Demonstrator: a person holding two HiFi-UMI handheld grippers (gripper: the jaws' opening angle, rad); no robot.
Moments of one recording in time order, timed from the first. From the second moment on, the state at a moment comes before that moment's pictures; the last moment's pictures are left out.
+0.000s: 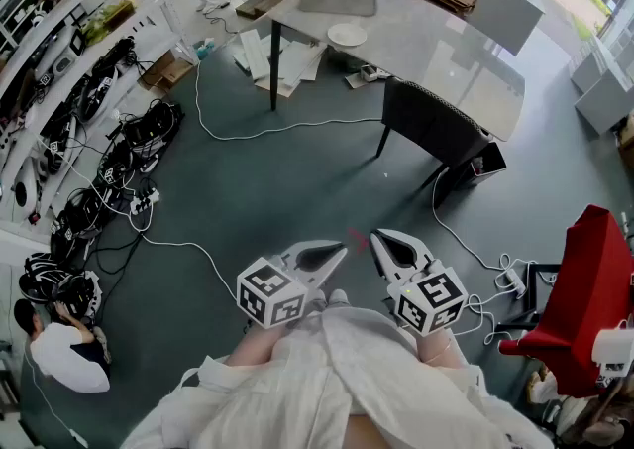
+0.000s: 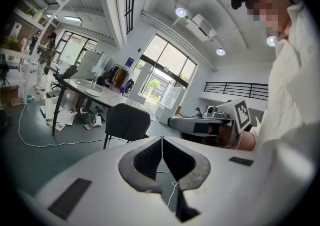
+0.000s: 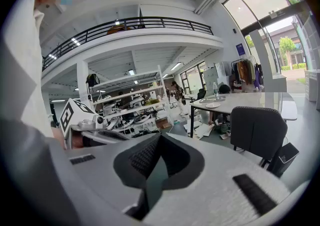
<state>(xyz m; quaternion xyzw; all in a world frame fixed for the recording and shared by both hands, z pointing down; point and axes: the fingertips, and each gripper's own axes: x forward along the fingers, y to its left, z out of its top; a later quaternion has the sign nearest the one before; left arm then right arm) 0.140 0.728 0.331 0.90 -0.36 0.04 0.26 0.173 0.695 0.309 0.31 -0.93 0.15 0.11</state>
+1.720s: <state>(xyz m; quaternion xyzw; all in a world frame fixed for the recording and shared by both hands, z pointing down) 0.157 0.683 0.364 0.88 -0.39 0.05 0.27 0.209 0.649 0.343 0.32 -0.92 0.23 0.07</state>
